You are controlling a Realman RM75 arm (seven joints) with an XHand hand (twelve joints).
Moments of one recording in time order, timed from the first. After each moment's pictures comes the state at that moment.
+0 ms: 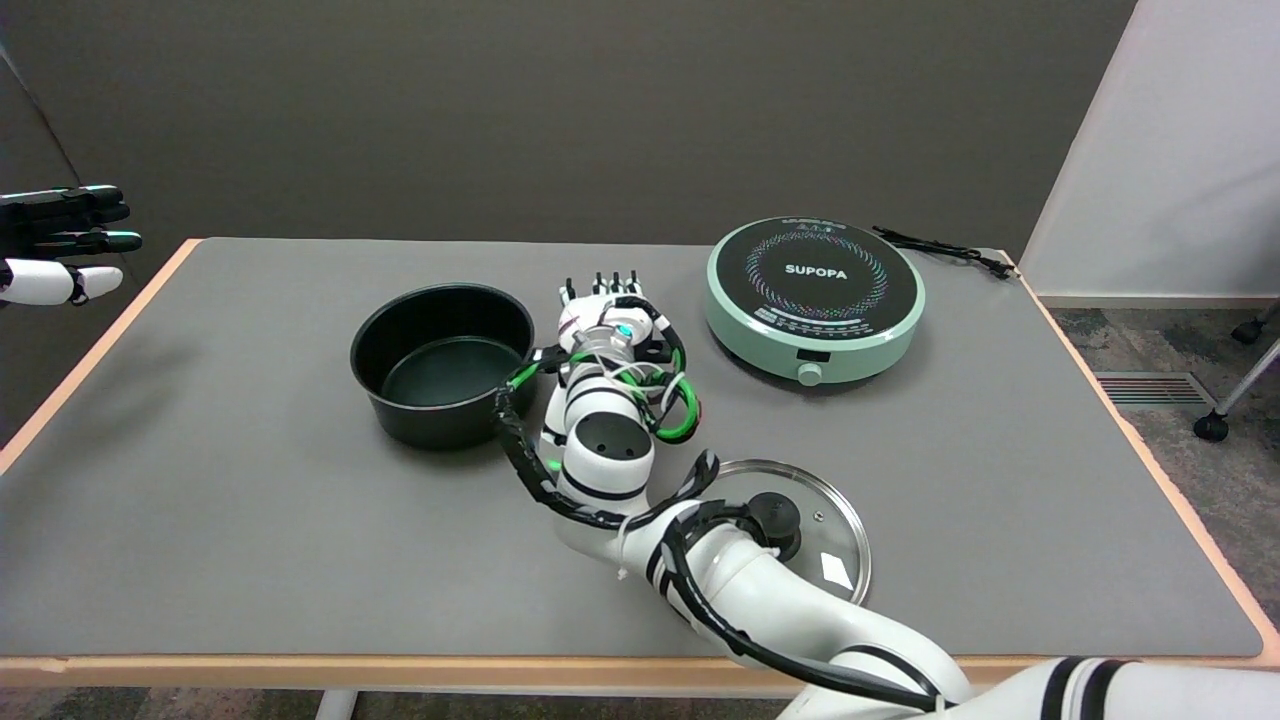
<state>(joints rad) 0.60 -1.95 -1.74 0.84 -1.41 -0.70 1.22</state>
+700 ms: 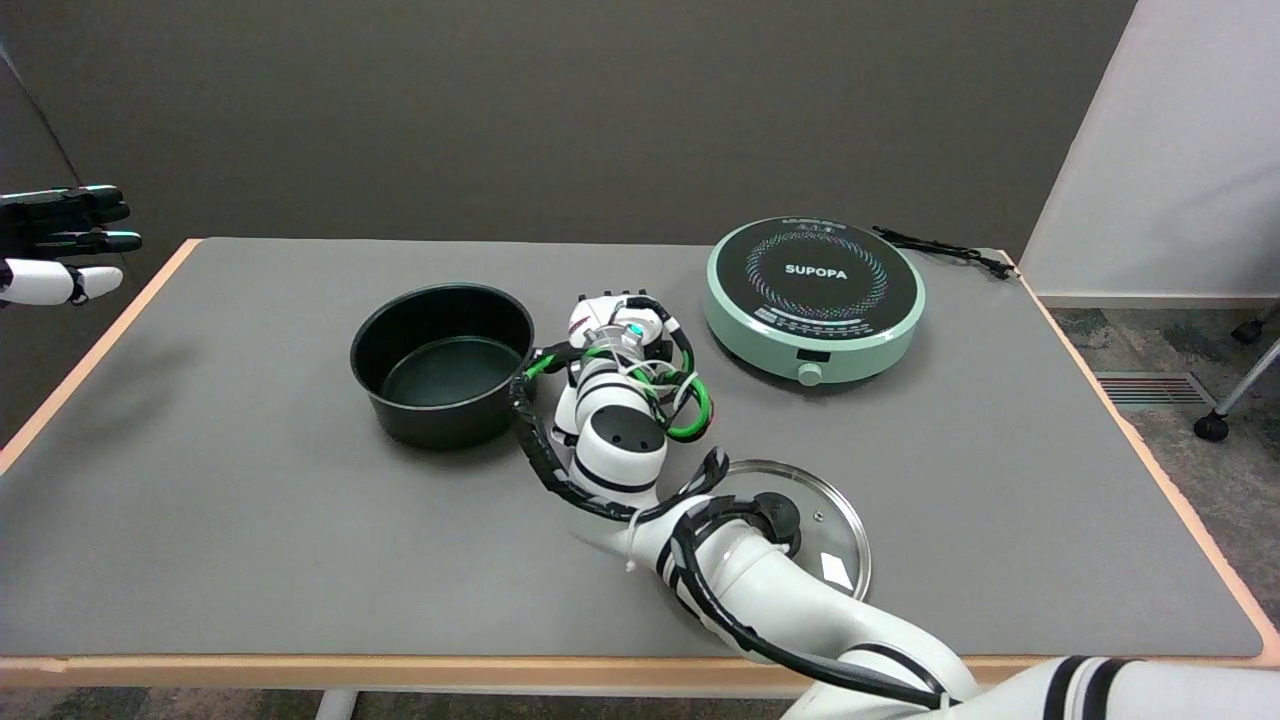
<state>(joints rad) 0.60 -1.93 -1.74 0.87 -1.34 -0.70 1.17</state>
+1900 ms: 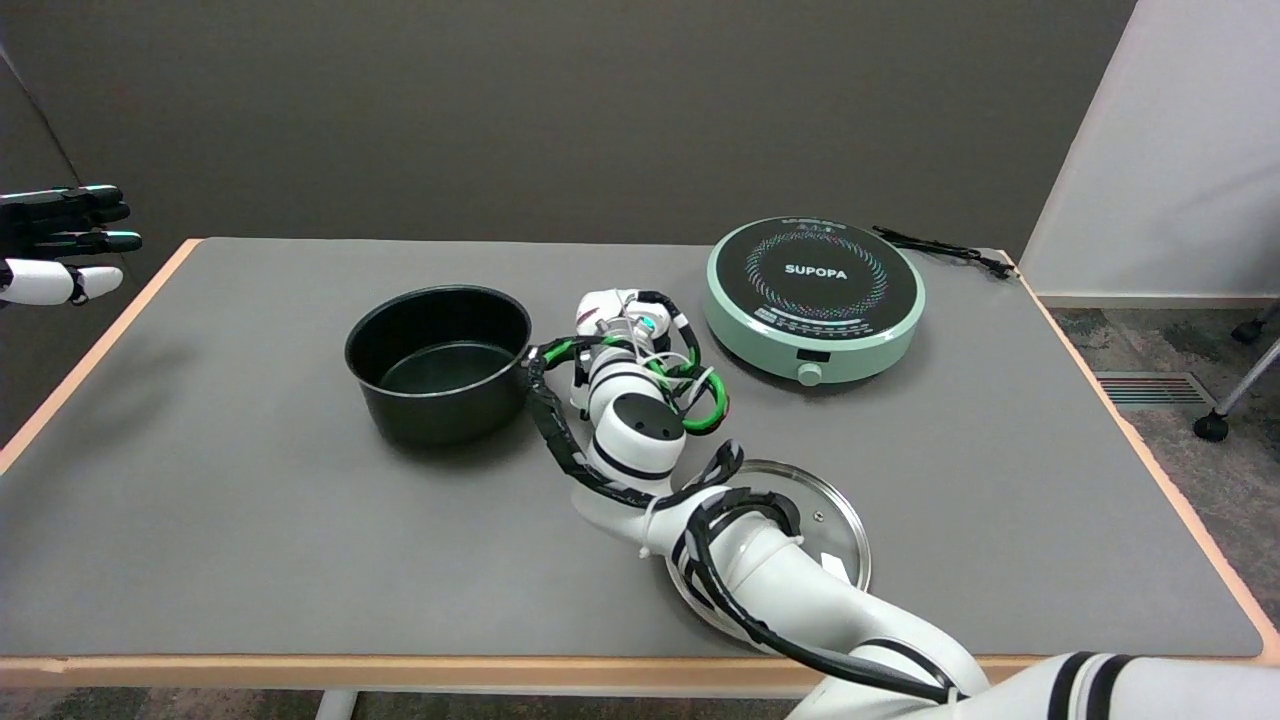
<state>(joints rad) 0.59 -1.90 -1.74 0.92 -1.25 -0.68 1.16</state>
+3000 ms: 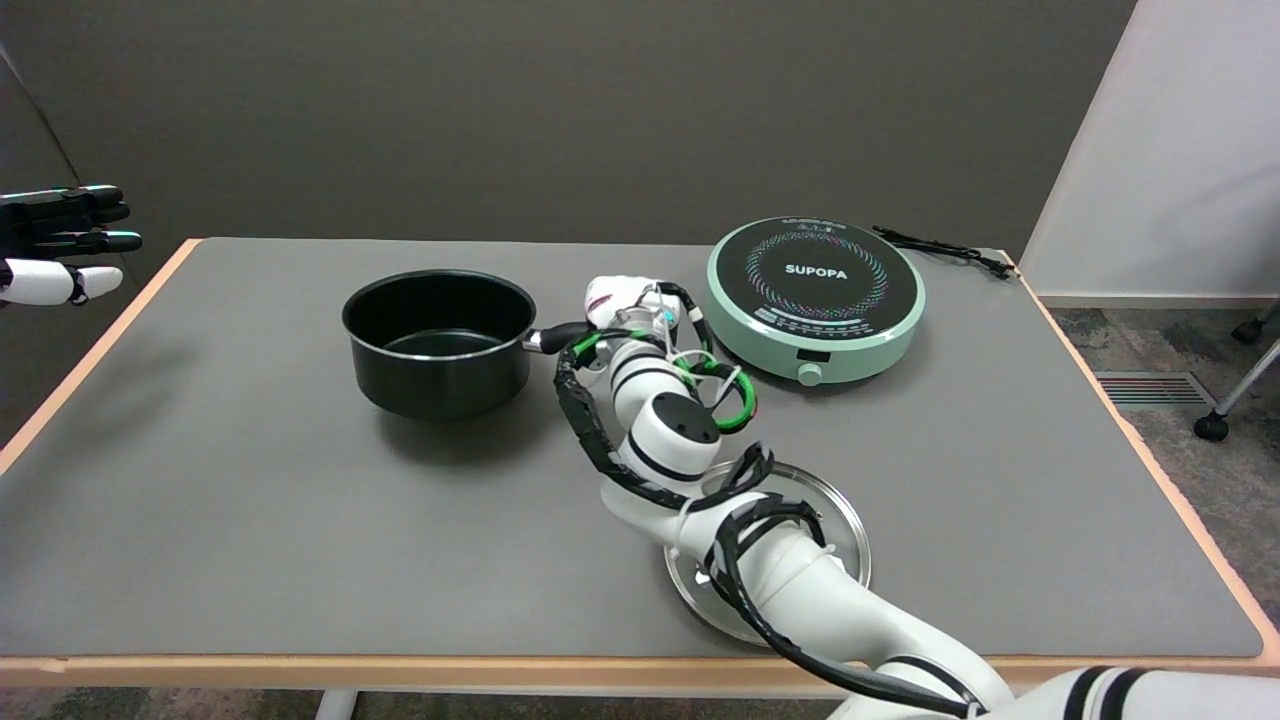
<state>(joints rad) 0.54 -1.84 -1.75 1.04 -1.18 -0.61 1.20</state>
